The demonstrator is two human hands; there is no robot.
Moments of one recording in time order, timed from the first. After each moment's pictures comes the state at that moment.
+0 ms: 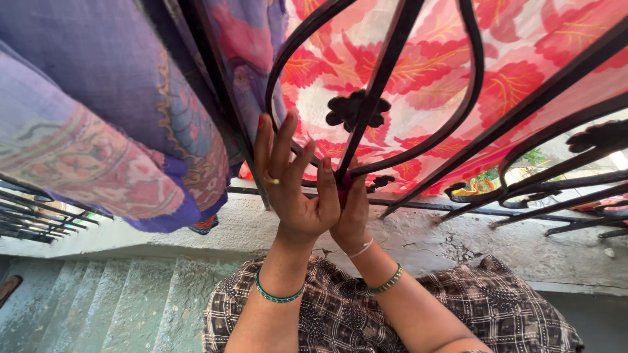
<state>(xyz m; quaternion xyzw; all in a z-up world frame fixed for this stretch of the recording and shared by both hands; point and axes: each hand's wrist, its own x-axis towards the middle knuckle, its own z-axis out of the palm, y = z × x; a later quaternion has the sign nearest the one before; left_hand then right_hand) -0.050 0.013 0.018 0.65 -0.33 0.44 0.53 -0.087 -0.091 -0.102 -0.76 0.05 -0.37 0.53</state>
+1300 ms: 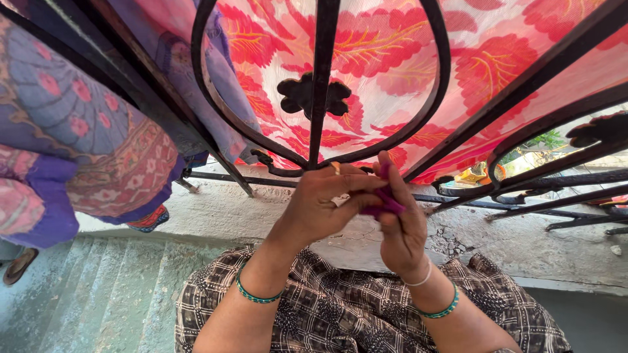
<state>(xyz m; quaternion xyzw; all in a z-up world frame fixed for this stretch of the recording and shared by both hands) -0.070 -0.063 -0.008 0.62 -0.50 0.04 0.60 -0.174 -0.201 -0.046 -0.64 -0.13 -0.34 0.67</state>
